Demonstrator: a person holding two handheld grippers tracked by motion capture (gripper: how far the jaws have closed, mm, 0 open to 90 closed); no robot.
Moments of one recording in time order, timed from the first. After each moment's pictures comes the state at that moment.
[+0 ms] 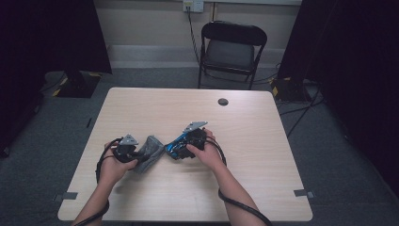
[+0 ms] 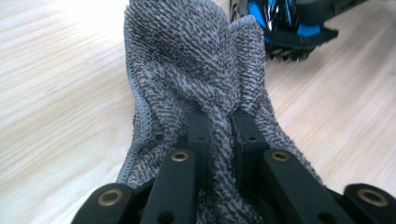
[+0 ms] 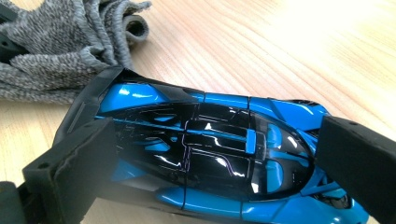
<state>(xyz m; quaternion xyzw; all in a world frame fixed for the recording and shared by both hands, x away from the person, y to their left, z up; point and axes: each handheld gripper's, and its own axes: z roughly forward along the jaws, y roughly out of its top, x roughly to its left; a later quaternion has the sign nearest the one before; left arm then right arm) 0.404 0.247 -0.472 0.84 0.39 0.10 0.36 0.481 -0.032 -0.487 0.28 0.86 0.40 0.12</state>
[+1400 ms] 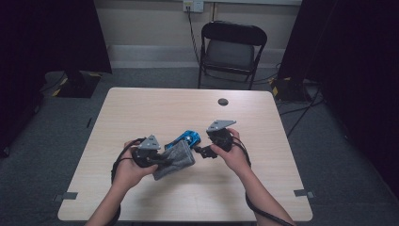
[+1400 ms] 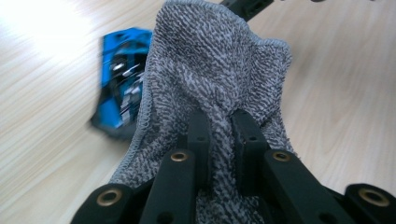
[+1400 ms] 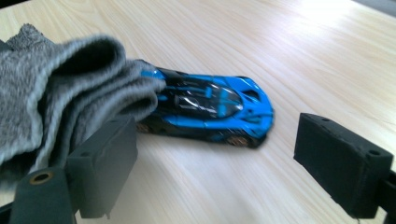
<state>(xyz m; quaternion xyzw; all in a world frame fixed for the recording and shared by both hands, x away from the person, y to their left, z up) 0.375 0.160 -0.420 0.87 0.28 0.07 0.41 0.446 -0.108 -0.433 0.28 0.85 0.42 0.13</state>
